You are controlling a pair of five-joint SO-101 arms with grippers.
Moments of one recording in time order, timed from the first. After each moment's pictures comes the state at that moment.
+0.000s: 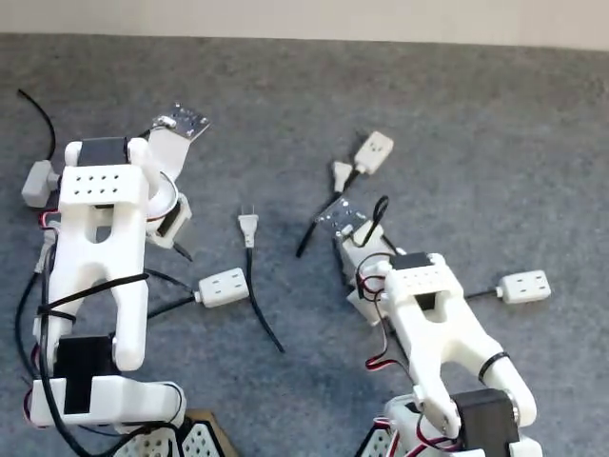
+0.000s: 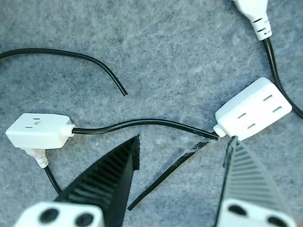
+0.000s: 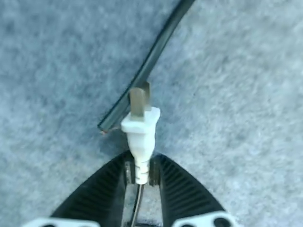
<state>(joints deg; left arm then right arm) -10.7 -4.4 10.0 86.5 -24.1 -16.4 -17.5 57.0 43.6 35.3</state>
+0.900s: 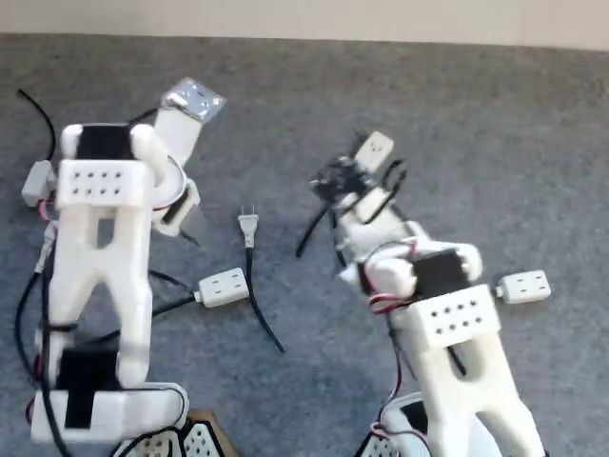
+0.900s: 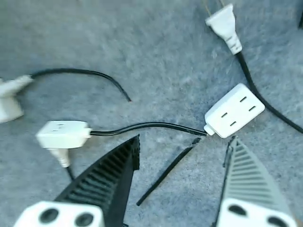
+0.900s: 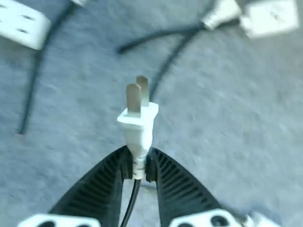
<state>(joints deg) -6.8 -11.2 -1.5 95.5 -23.7 -25.7 -41.8 36.4 74.3 27.2</state>
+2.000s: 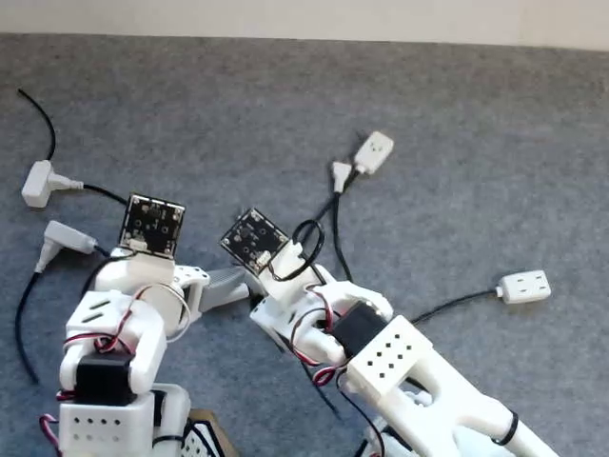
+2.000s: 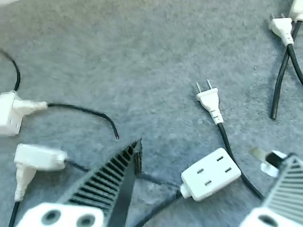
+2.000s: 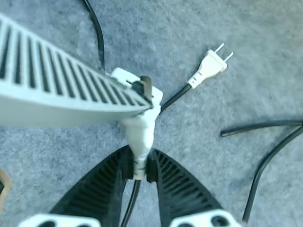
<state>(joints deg) -4.0 -85.1 69.9 58.3 -8.2 -50.5 -44.2 55.0 48.0 9.3</state>
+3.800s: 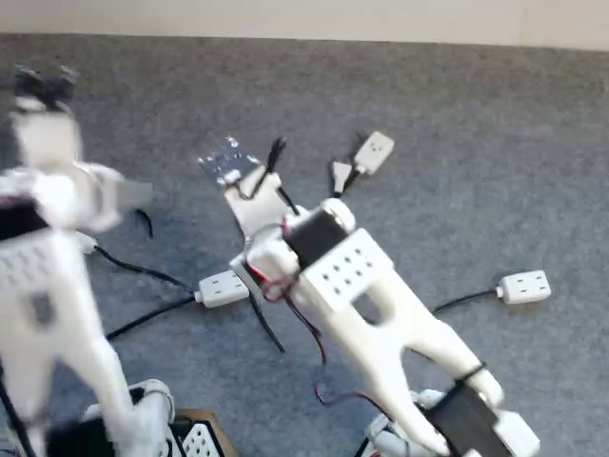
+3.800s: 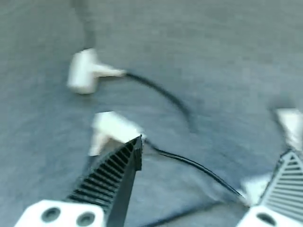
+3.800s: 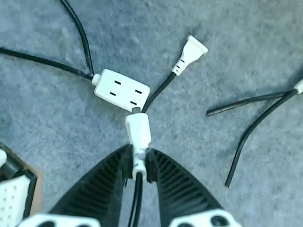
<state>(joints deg) -29.1 -25.5 12.1 71.8 -8.3 -48.1 -13.5 7.3 80.8 2.9</state>
